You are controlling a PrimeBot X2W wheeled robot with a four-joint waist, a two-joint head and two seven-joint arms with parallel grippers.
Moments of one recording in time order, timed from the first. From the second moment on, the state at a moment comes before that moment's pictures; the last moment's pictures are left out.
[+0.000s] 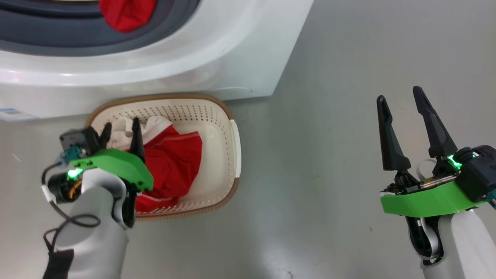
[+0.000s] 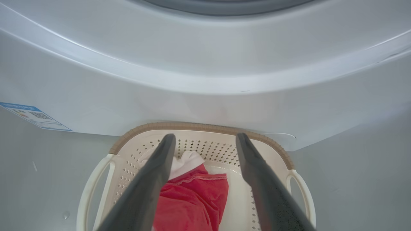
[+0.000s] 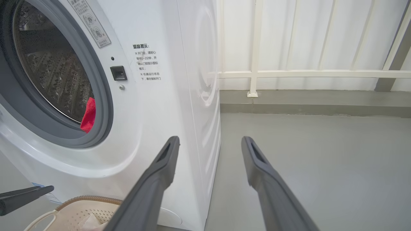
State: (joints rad) left arm -0.81 0.06 -0.13 1.07 -0.44 -0.02 -0.25; right arm -0.25 -0.05 0.01 -0.01 0.24 0.12 -0.26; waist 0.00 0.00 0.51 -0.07
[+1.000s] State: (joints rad) left arm -0.31 0.05 -0.06 0.35 -0.30 -0.04 -0.25; right arm -0.10 -0.05 -0.06 0.05 0.24 0.12 -0.26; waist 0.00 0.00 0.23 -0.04
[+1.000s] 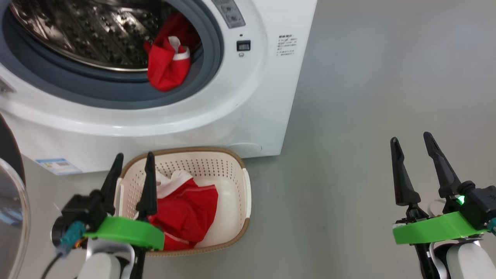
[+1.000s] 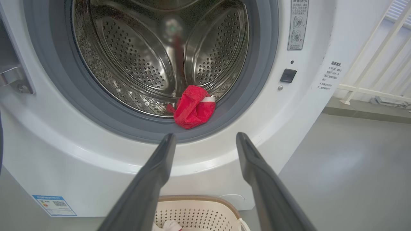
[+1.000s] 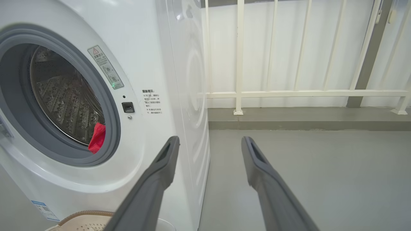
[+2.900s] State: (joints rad) left arm -0.06 0.07 -0.06 0.12 -0.31 0.03 -0.23; right arm 0.06 -0.04 -0.06 -0.01 0.22 0.12 -0.26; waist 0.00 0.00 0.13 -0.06
